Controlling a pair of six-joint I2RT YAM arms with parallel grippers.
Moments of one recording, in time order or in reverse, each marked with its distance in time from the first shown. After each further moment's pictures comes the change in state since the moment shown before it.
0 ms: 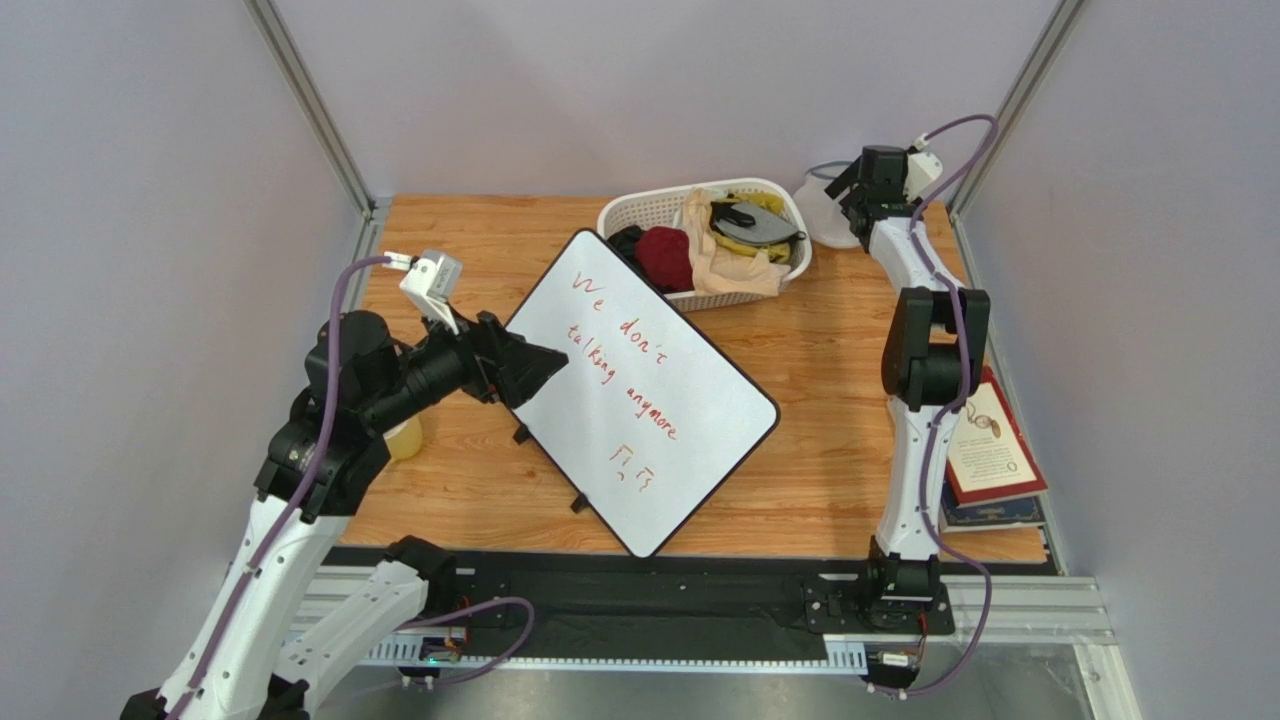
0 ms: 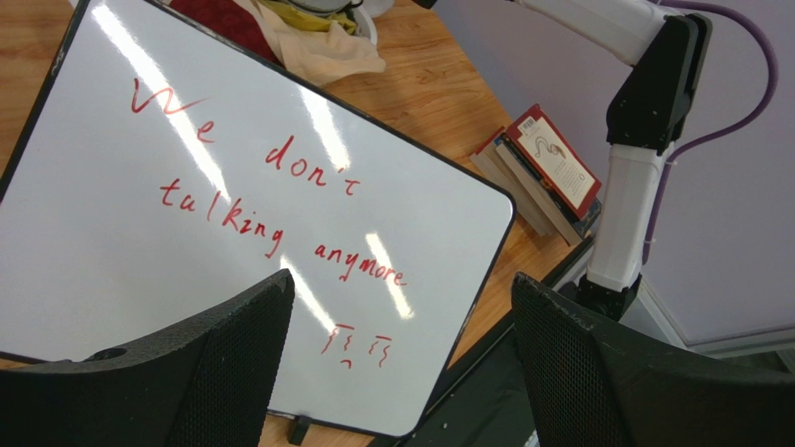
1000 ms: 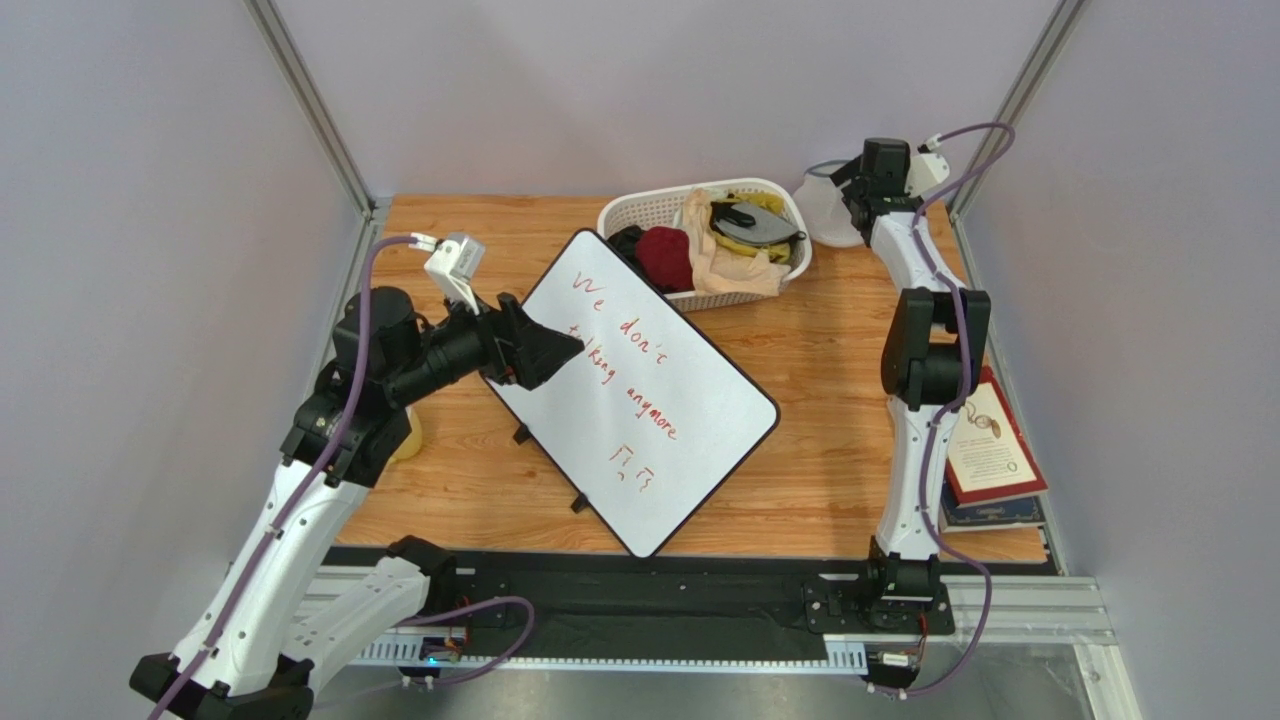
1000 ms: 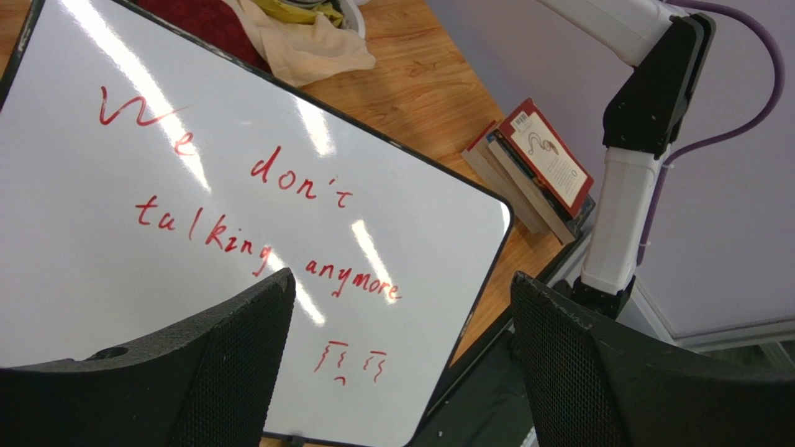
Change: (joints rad) left arm 0.000 0.097 0.004 0.085 0.047 -0.014; right arm 0.000 0.030 0.059 -0.009 0.014 0.178
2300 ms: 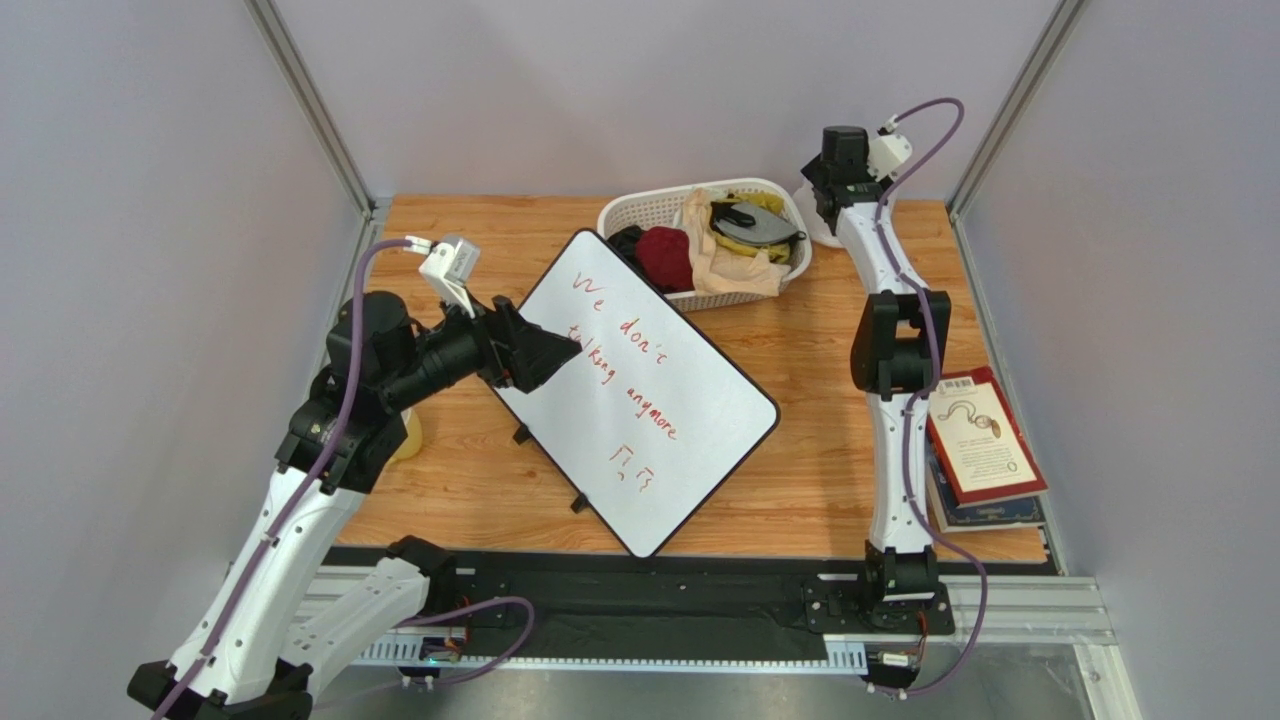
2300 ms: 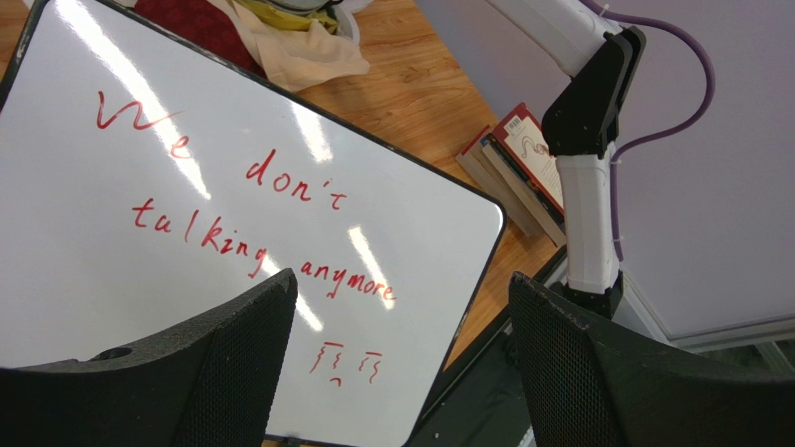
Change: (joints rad) left arm 0.000 -0.021 -0.002 0.003 0.003 -0.005; right arm 0.087 0.175 0.325 -0.132 0.127 -0.084
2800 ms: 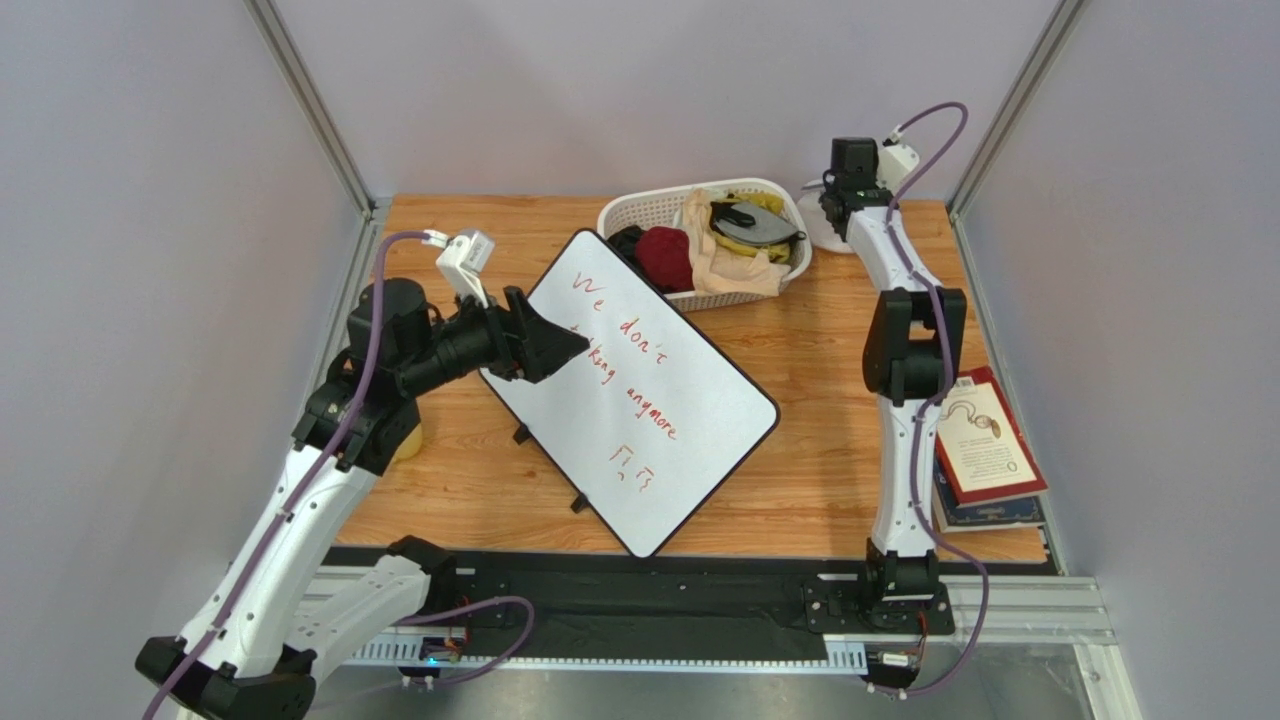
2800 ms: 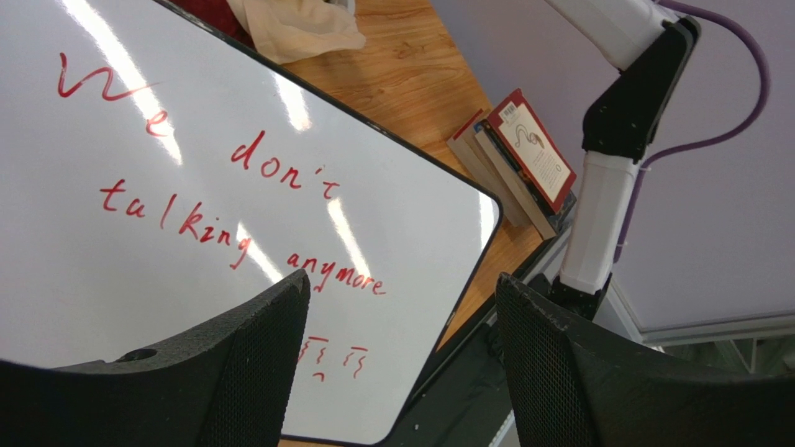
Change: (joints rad) left arm 0.000 0.058 0.001 0.003 0.018 -0.043; right arm -0.019 -0.068 -0.148 -0.007 -0.016 -0.067
